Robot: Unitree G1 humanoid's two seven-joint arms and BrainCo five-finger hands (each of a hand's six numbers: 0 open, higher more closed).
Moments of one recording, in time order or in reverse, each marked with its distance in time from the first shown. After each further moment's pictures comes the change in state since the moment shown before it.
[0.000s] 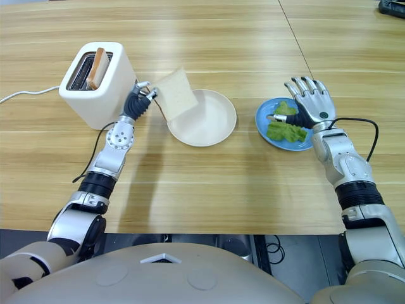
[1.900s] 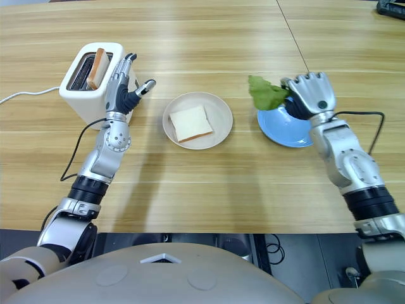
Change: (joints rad) left arm 0.080 0.070 -0.005 -0.304 0.246 0.105 0.264; right arm 0.056 0.011 -0.027 -0.534 0.125 0.105 0.106
